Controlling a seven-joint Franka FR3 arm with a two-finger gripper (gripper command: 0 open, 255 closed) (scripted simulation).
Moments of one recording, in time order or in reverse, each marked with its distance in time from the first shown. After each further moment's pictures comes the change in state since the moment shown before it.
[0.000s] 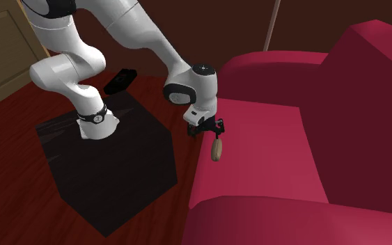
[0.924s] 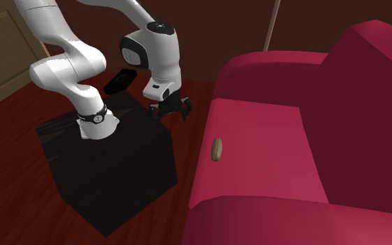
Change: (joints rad) arm -0.076 -0.642 -0.020 -0.294 0.406 -0.318 -0.696
